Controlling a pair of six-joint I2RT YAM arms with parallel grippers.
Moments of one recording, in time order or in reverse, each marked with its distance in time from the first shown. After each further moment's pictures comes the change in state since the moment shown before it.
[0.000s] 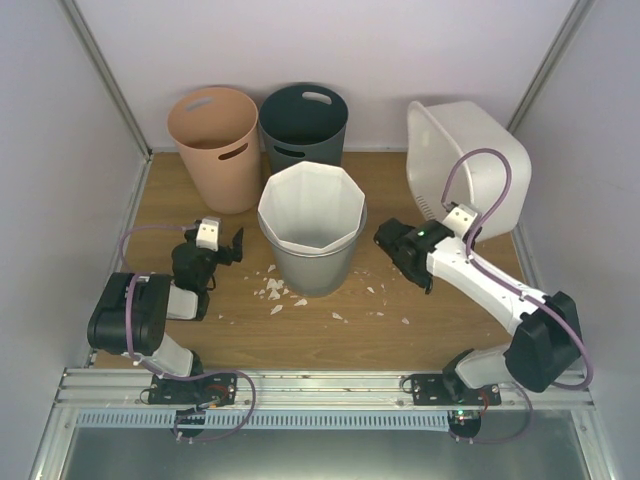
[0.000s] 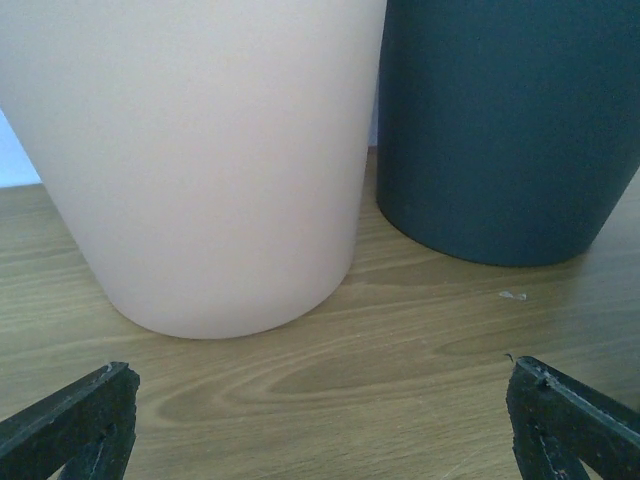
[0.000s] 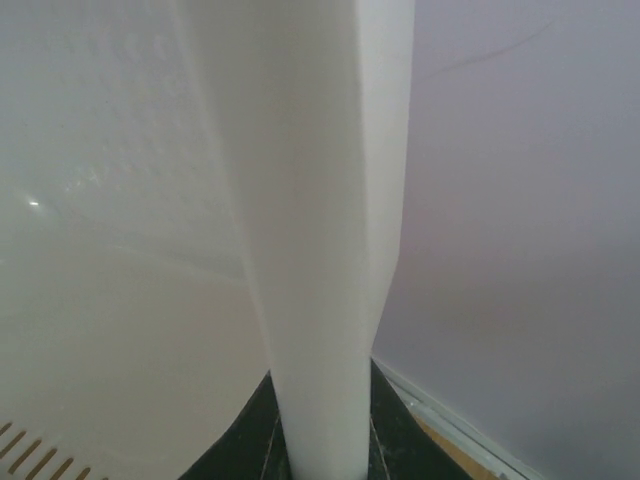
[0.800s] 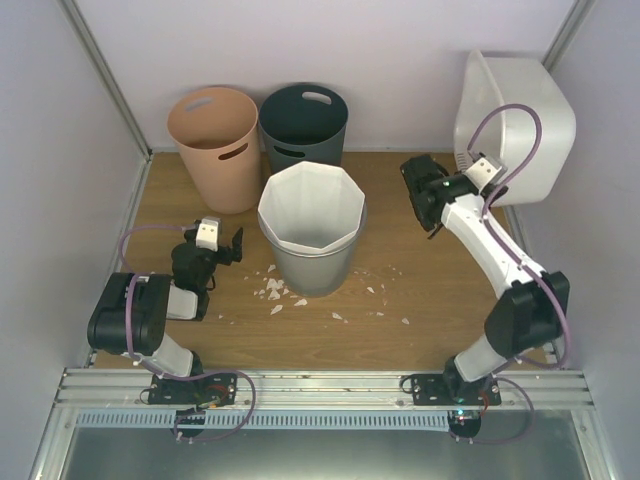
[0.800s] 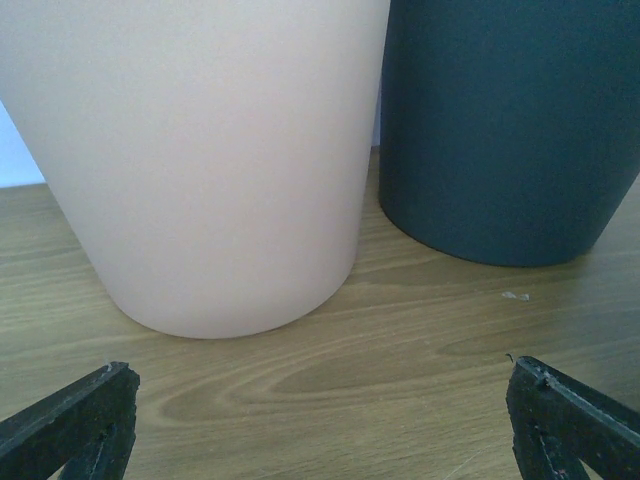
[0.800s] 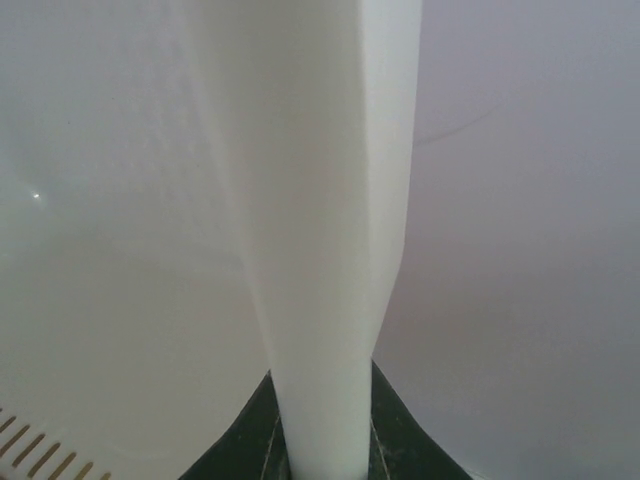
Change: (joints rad) left arm -0.004 0.000 0.000 0.000 -0.001 0.000; right arm -0.284 0.149 0.332 0.303 0.028 -0.392
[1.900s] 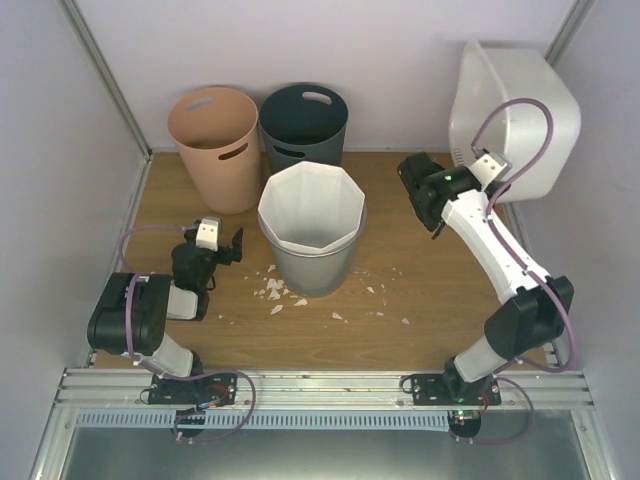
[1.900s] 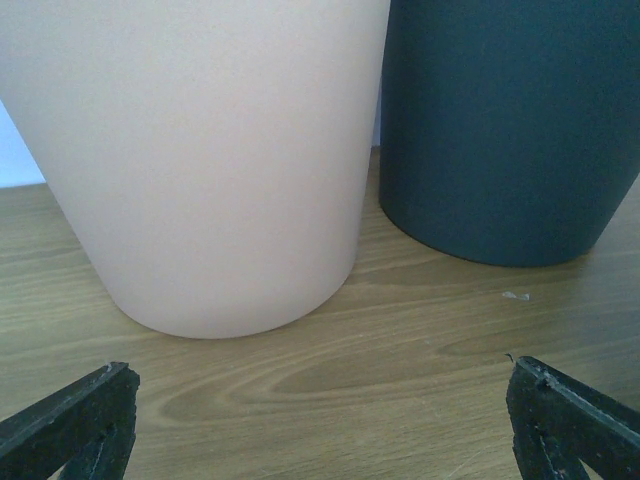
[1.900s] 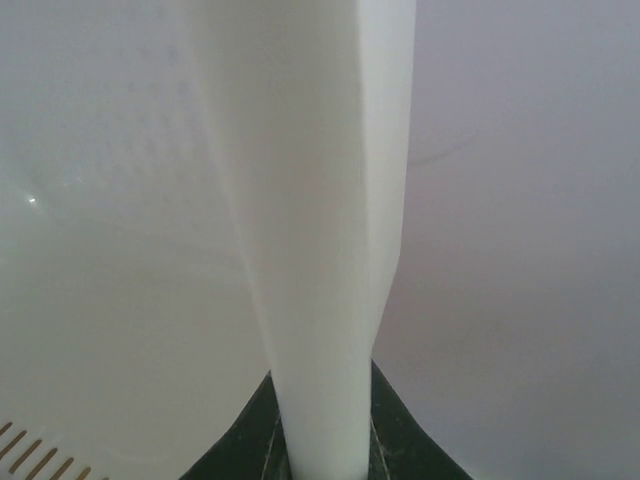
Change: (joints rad) left arm 0.000 0.000 0.000 0.000 0.000 0.001; right arm 0.037 0.008 0.138 -0.304 -0.002 0.247
